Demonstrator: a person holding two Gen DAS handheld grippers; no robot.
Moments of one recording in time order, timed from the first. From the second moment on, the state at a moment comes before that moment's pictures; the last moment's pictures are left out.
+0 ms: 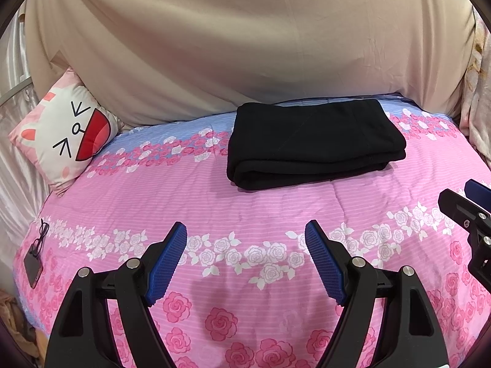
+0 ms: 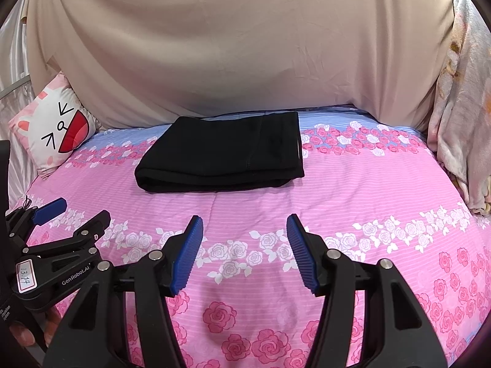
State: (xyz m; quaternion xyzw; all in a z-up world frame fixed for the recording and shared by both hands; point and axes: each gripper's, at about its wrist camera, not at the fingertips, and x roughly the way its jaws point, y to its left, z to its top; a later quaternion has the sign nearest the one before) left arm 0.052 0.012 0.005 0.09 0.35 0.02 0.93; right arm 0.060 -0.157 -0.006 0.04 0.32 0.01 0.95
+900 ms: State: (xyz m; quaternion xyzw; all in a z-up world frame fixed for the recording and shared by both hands) left arm 0.054 0.011 0.010 0.07 0.35 0.01 0.93; right arm 0.059 -0.157 -0.004 0.04 0.32 0.01 0.95
